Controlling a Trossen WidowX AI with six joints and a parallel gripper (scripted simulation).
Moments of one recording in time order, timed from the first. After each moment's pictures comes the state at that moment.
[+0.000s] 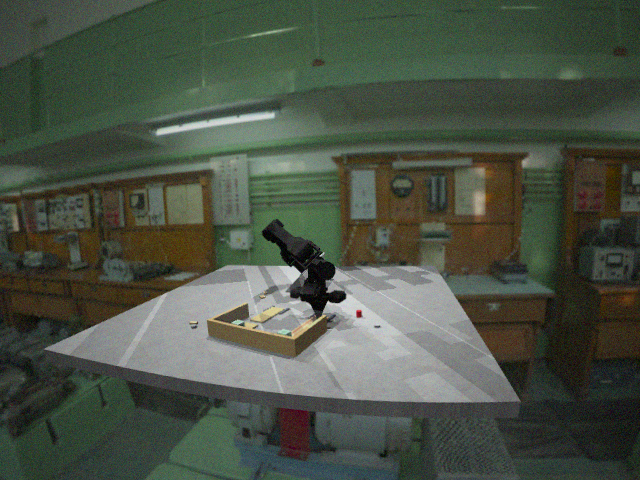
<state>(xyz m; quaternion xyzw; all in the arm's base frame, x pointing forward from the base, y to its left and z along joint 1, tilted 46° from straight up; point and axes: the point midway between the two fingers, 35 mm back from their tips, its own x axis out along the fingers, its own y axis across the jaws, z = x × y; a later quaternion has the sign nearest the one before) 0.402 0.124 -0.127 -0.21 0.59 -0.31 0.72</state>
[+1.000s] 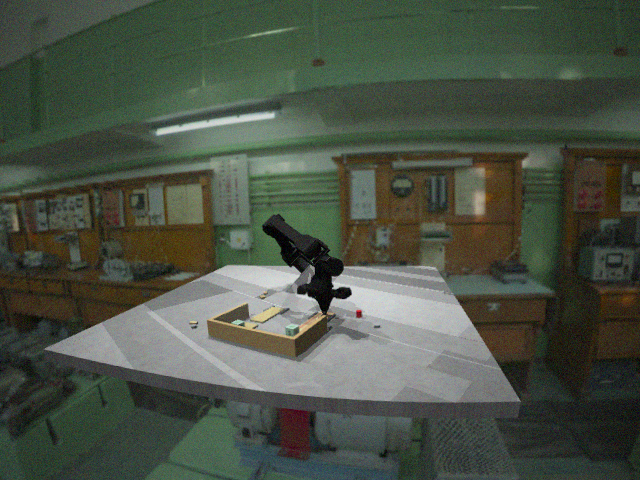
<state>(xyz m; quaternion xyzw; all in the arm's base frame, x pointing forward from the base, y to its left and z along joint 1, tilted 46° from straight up) 0.359 0.128 -0.137 -0.21 0.58 -0.31 0.72</state>
